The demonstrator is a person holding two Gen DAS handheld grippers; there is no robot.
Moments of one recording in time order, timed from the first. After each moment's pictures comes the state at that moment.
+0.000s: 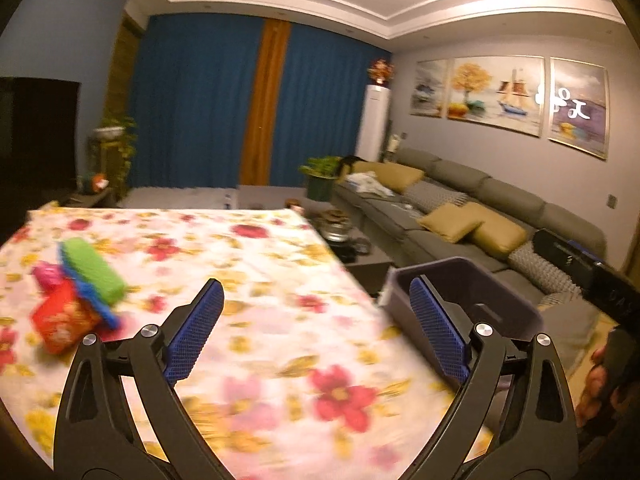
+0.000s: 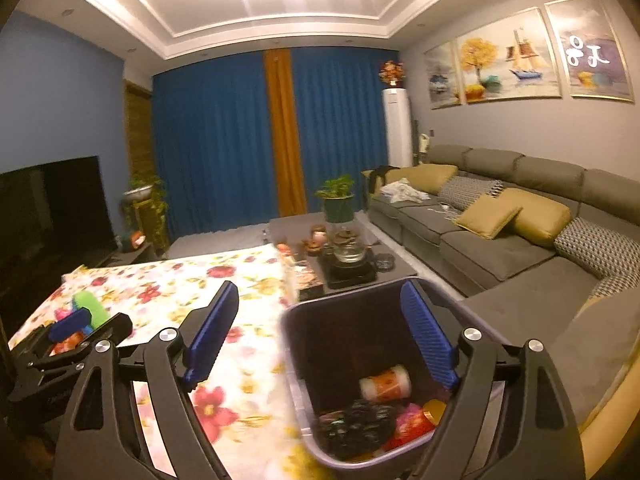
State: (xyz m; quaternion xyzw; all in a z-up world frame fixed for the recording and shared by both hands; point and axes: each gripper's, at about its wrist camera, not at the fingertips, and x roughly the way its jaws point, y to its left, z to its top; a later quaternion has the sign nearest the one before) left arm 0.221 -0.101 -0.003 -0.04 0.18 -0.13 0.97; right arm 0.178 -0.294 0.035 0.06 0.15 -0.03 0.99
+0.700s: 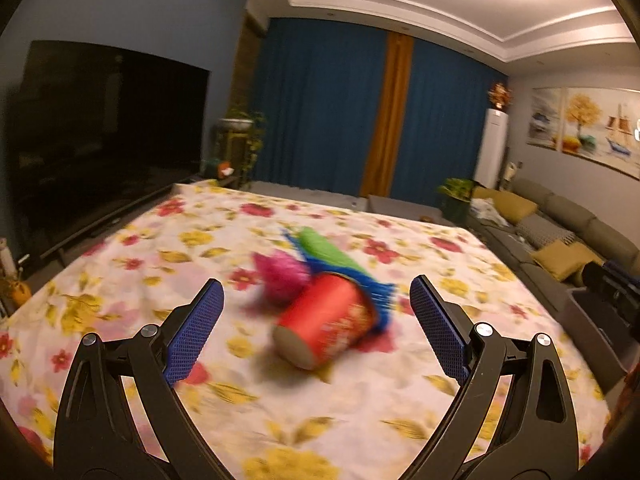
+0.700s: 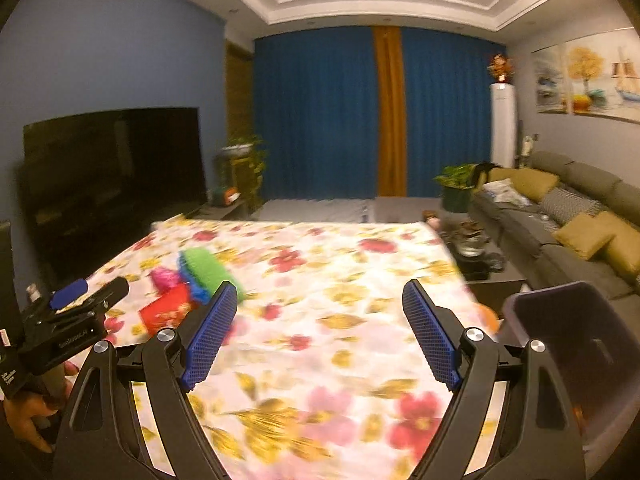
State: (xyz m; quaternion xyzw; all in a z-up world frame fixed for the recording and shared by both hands) left arm 0.207 0.125 -0.020 -0.08 0.18 0.08 0.98; right arm 0.240 -0.085 0.014 0.01 0.20 0.15 0.97
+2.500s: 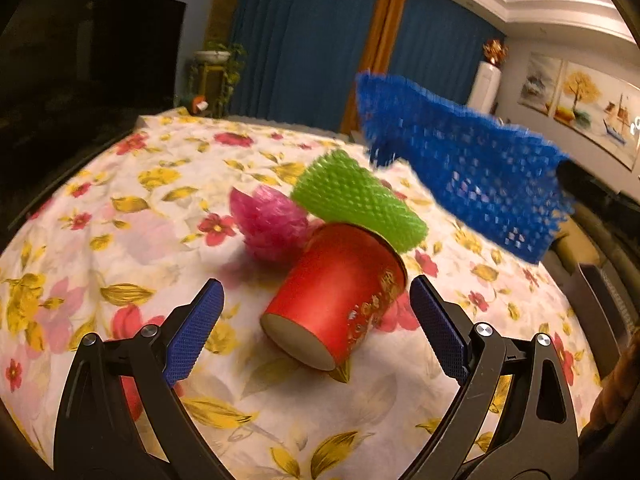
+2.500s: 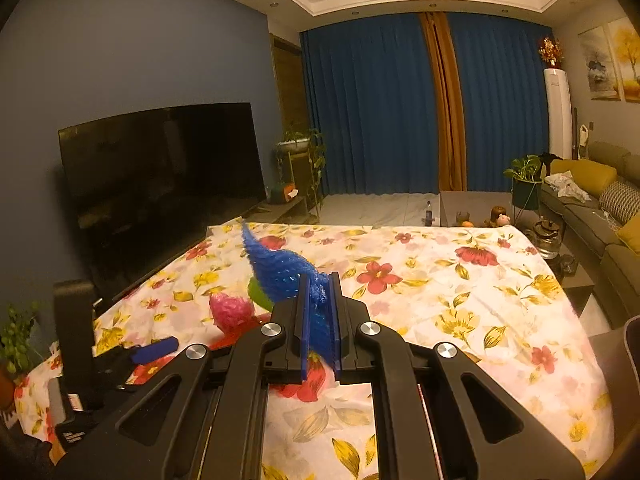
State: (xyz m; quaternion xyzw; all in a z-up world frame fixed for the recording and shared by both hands) left arm 0.285 0.148 -0.069 -0.11 0.31 0.01 0.94; right arm 0.291 -0.022 0.021 0.03 0.19 0.24 0.95
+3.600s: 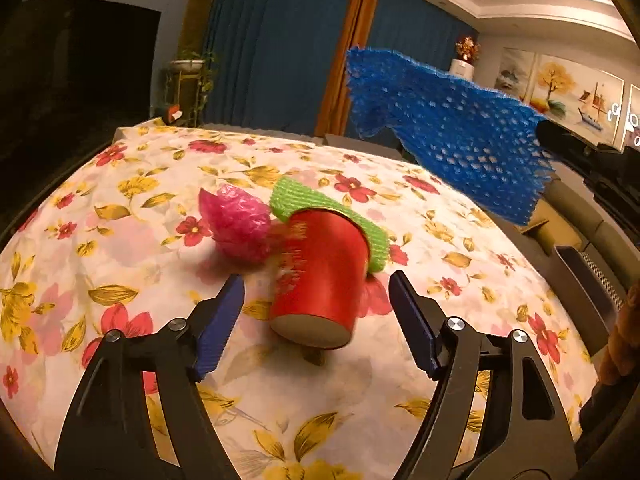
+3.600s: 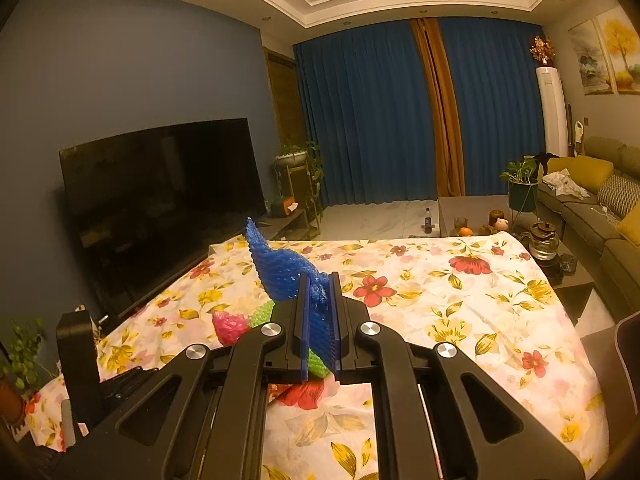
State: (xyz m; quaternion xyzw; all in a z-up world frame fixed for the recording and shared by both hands) left arm 0.270 0.139 -0.067 -0.10 0.29 -0.04 0.95; right arm 0.288 -0.039 0.035 0.06 0.18 0.24 0.95
